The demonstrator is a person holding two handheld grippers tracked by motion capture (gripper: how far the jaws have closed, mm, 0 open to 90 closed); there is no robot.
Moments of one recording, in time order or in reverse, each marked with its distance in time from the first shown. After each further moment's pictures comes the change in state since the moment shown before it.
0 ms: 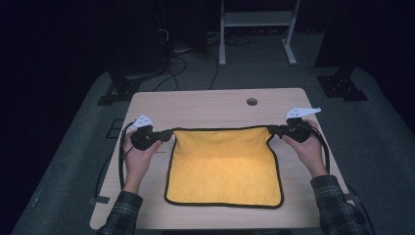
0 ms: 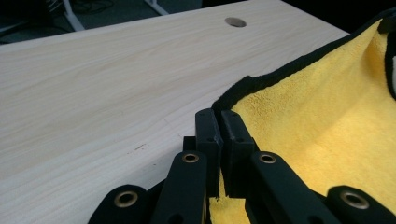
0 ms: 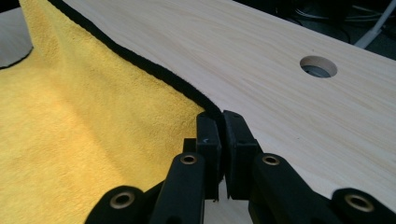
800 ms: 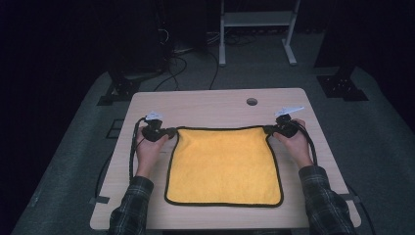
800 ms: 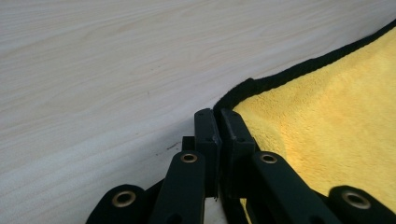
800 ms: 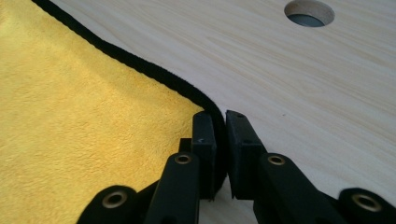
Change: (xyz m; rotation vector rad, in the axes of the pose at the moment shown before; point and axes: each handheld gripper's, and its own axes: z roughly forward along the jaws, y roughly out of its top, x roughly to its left) left arm 0.034 -0.007 0.062 0.119 0.067 -0.058; right arm -0.033 -0.016 0.061 0.126 -0.070 0.079
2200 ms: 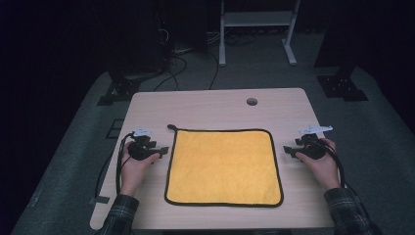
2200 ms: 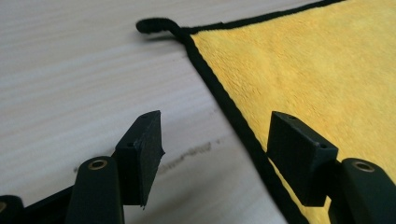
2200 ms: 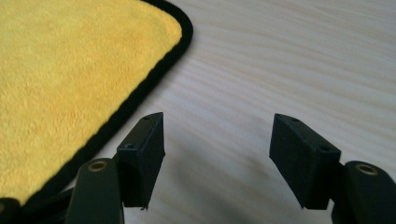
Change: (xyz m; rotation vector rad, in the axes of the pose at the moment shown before) left arm -0.010 -0.046 -0.055 0.078 0.065 -0.012; right arm -0.005 -0.075 -0.063 0.033 -0.144 0.063
